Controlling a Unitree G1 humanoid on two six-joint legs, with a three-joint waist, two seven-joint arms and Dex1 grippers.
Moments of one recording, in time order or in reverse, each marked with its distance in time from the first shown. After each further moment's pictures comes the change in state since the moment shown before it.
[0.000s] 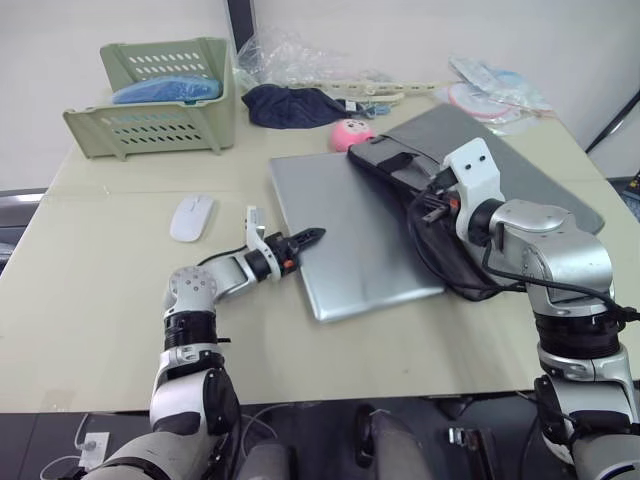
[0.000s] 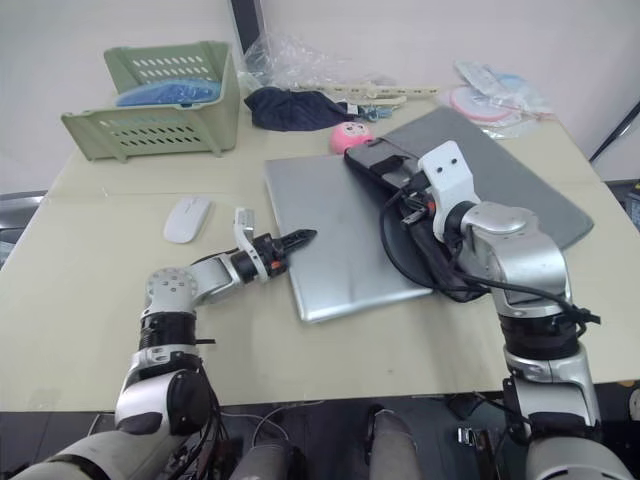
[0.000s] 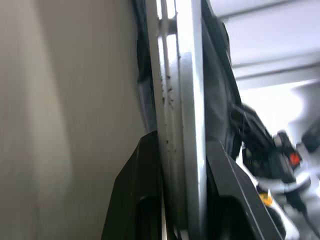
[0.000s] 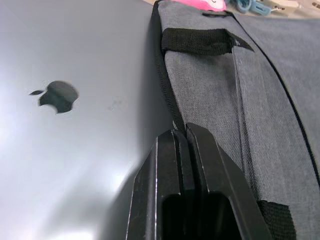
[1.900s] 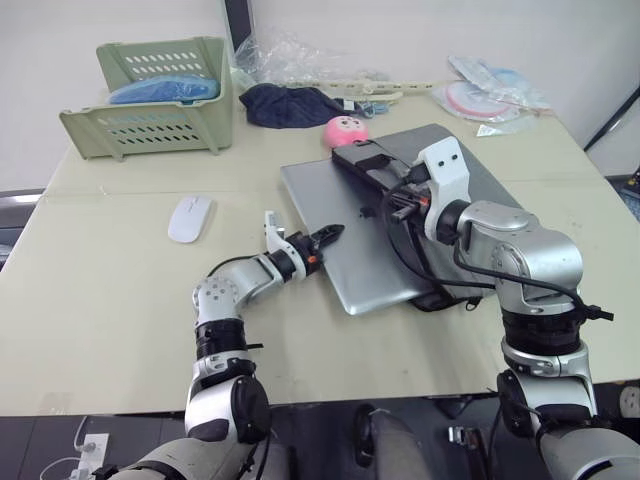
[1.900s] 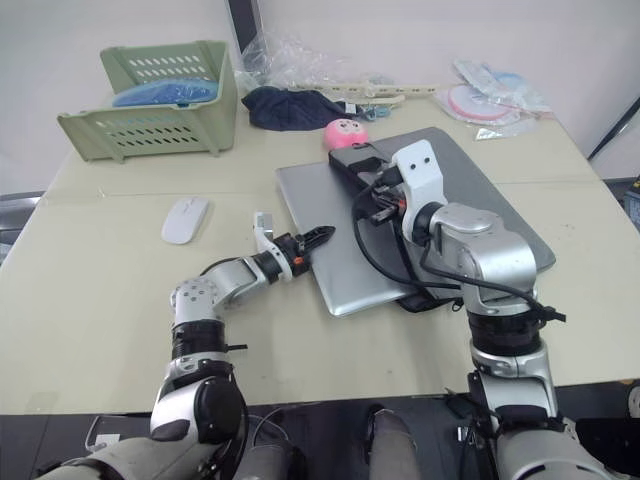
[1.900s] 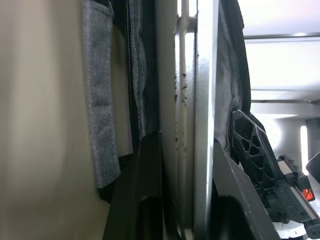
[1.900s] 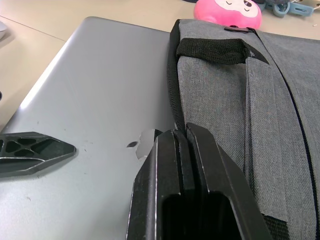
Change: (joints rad) left arm 0.024 -0.204 0.052 -0.093 -0.149 0.016 0.277; right arm -0.041 0.161 -0.022 -0.011 0.045 0.089 -0.077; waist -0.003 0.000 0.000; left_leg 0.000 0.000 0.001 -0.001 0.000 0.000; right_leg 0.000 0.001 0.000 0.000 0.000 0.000
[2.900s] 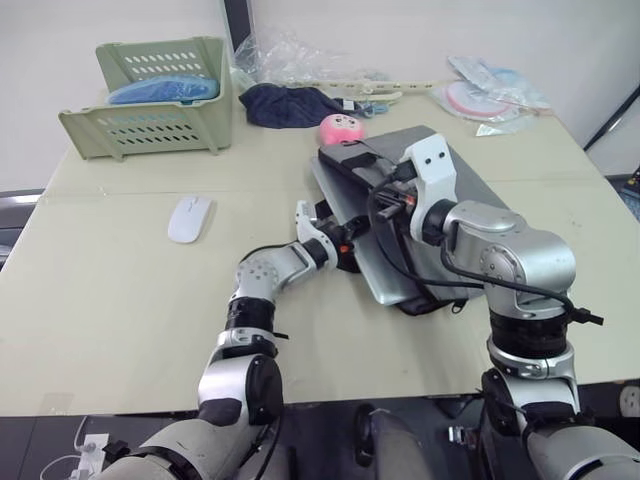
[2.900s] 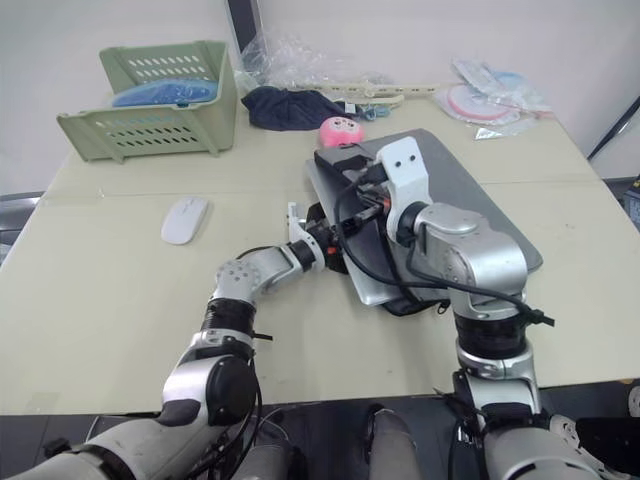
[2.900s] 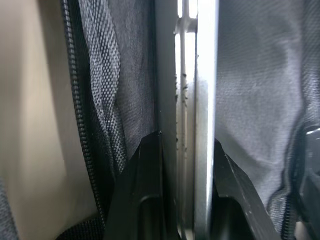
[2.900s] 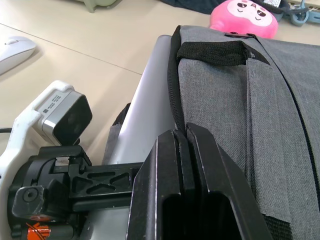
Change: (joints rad) left arm -0.158 -0.028 -0.093 0.289 0.125 -0.239 -0.132; right arm -0.029 0.077 0.001 -0.077 0.032 0.084 -0.071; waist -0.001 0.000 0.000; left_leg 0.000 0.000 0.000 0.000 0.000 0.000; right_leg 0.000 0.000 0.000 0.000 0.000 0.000
